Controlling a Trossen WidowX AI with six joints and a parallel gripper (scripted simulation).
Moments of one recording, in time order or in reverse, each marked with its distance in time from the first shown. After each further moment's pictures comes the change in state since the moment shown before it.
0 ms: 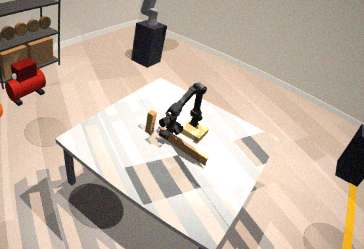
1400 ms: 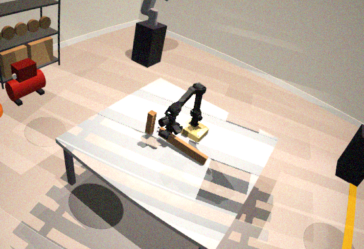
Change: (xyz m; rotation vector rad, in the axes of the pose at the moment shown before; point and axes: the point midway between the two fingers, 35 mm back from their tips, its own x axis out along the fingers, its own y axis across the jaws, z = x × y) arm -0.001 -0.003 -0.004 -0.002 0.001 -0.002
